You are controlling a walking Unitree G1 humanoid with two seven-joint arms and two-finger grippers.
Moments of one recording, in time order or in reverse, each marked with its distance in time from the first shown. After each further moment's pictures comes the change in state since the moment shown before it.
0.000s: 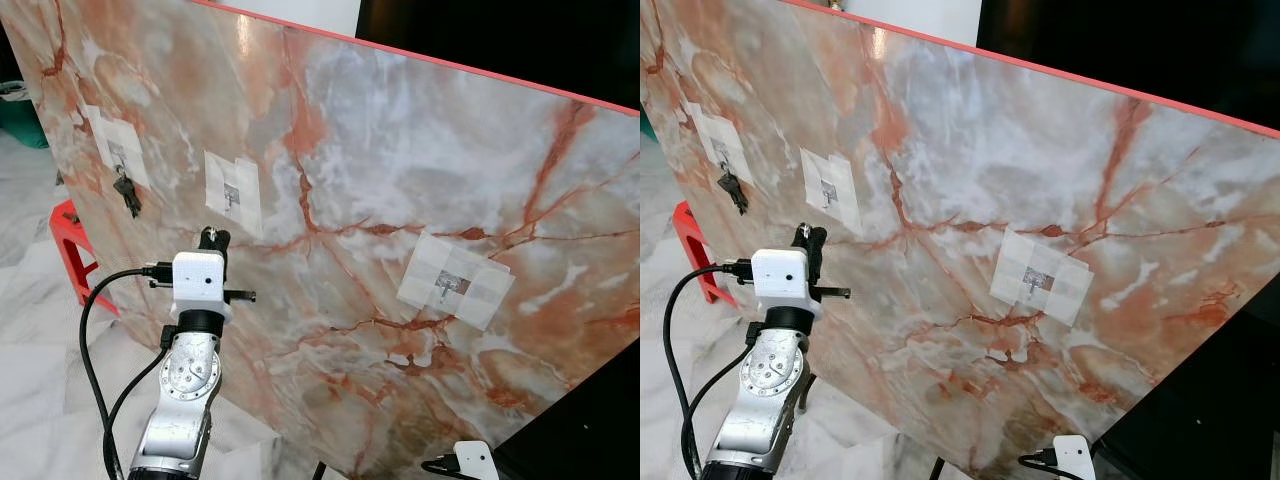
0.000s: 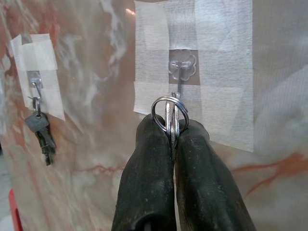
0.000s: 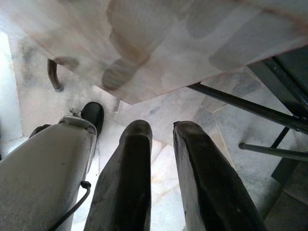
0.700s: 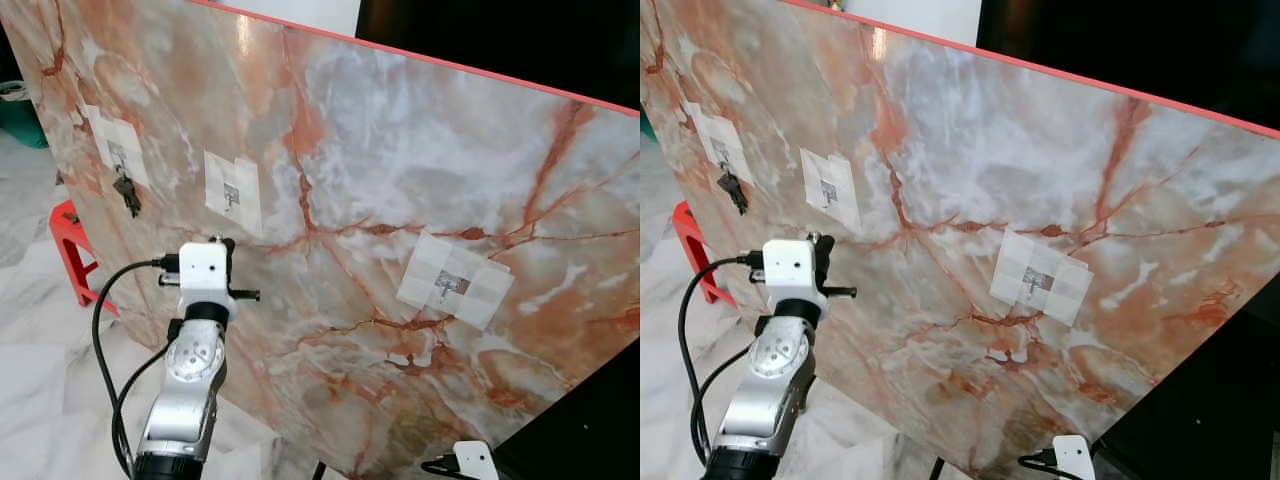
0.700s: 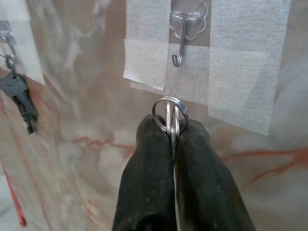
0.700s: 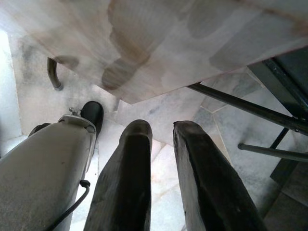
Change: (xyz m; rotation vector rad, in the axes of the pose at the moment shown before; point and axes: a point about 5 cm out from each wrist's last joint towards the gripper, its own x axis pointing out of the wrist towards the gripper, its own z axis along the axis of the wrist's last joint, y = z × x) left arm 0.018 -0.005 -0.005 -0.044 0.181 -0.011; right arm 0.000 0.000 0.000 -0.009 0.000 0.002
